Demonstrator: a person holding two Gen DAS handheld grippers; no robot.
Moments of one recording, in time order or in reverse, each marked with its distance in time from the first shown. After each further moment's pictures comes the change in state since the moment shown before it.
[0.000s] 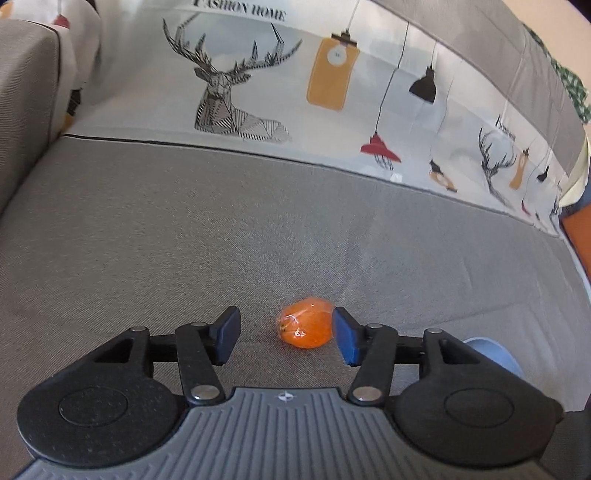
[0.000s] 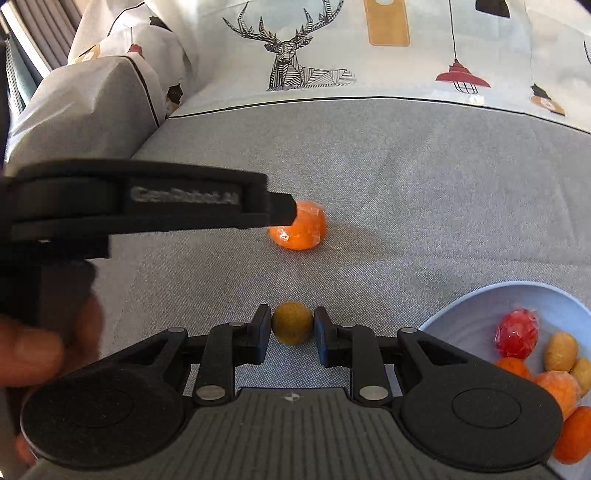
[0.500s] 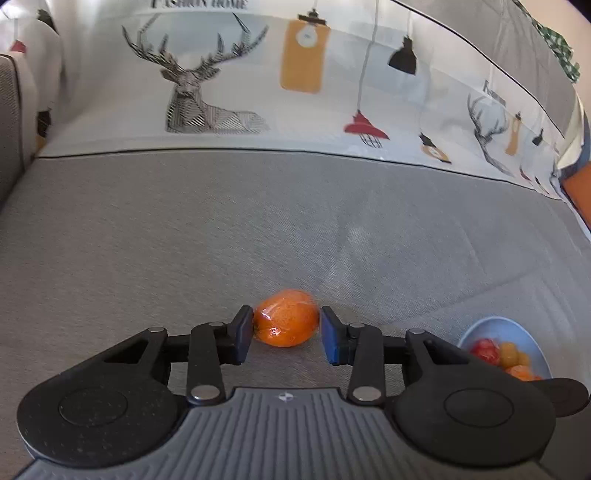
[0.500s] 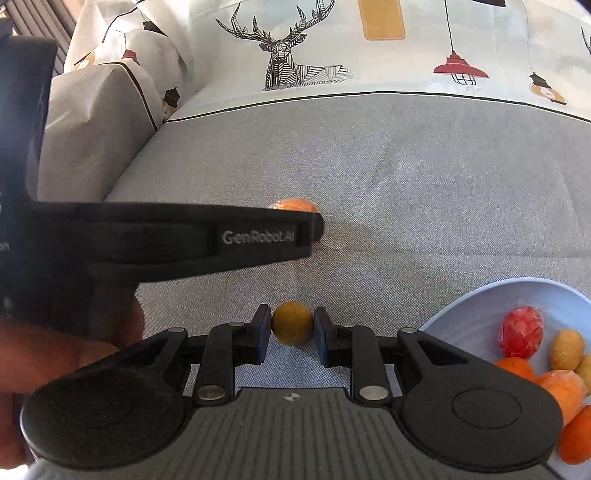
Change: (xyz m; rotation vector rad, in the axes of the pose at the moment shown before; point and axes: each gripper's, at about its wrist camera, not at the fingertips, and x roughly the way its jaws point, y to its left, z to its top) left arm 0.013 -0.012 0.000 0.103 0.004 0.020; right arm 0.003 -0.004 0.001 0.025 0.003 0.016
